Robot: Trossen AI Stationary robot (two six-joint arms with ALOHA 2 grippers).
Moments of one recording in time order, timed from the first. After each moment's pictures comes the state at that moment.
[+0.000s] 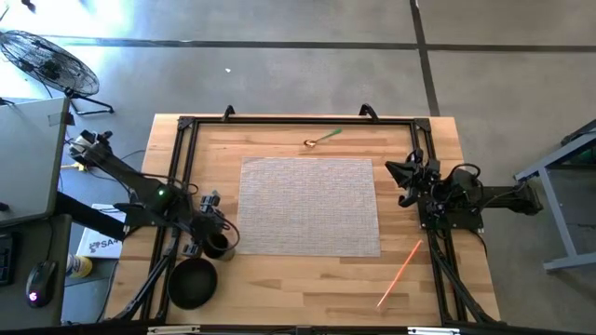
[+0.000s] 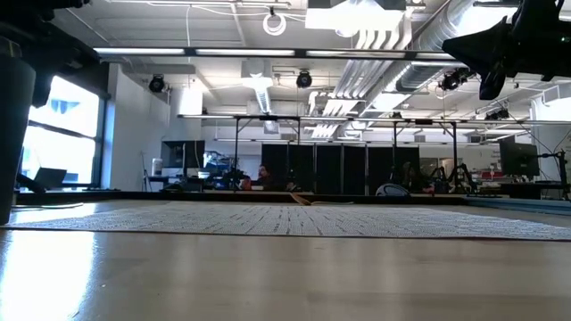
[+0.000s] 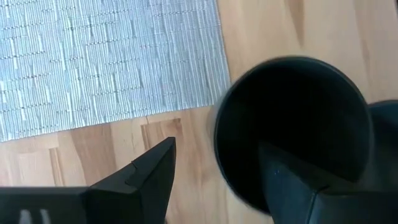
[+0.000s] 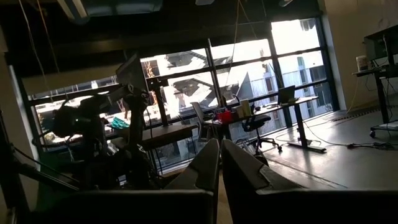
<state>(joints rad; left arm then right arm) -0.56 0.99 0.78 -0.92 -0.11 -0.38 0.00 0.03 0.01 0.35 0.37 0.13</state>
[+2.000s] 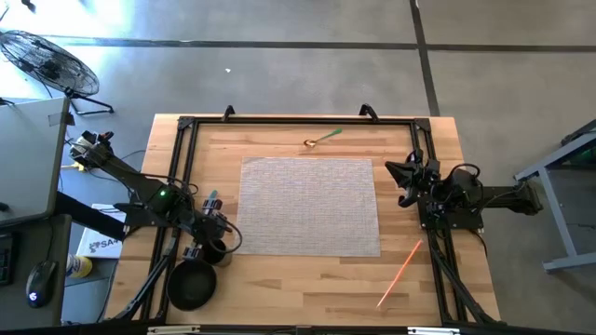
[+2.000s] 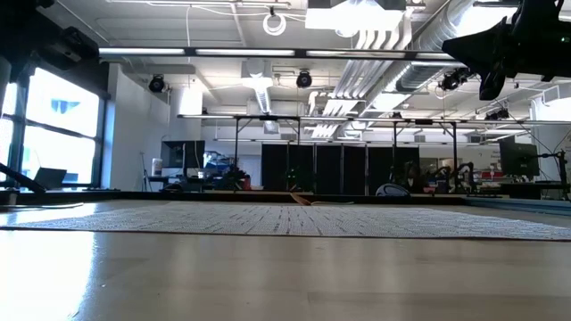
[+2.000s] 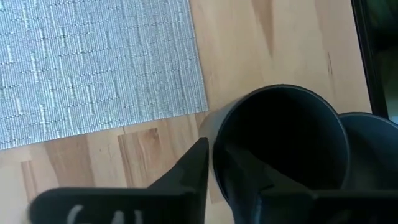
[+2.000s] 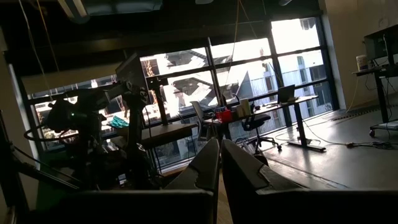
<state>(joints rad) -0.56 1.02 0.83 -0.91 -0.03 -0.39 0.00 0.03 0.01 0.35 0.37 0.13</state>
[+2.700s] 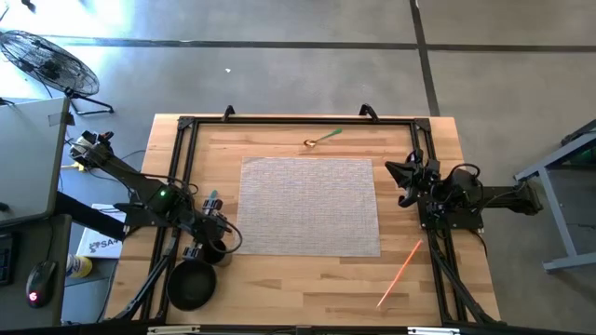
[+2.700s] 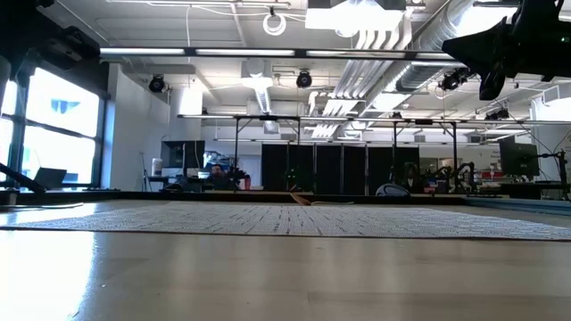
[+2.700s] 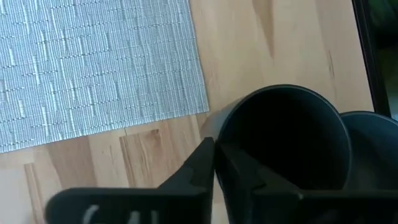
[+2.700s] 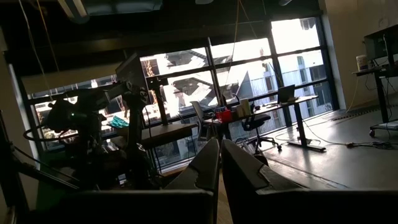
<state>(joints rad) -0.56 1.02 0.83 -0.91 -0.03 -0.37 0.00 0.03 0.01 0.35 0.37 0.13</state>
